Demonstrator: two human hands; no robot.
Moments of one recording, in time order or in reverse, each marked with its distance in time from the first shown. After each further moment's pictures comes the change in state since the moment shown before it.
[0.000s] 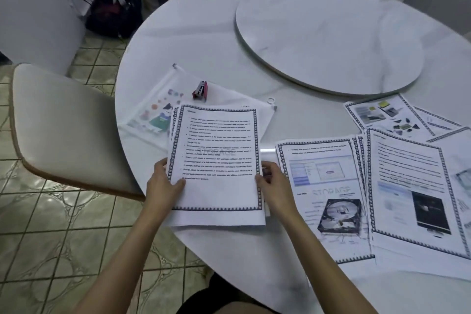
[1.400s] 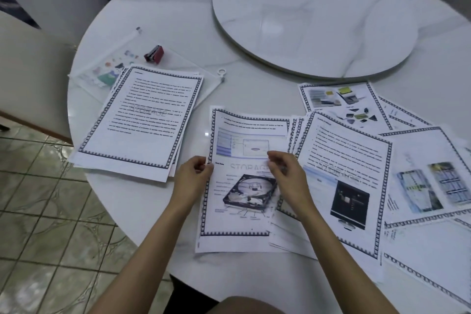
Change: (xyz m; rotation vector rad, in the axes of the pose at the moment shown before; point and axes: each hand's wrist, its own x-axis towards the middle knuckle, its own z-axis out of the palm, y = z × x) left_hand -0.128 0.121 0.196 -0.257 0.020 -0.105; right_hand 0.014 0.107 -0.209 -0.021 -0.117 -0.194
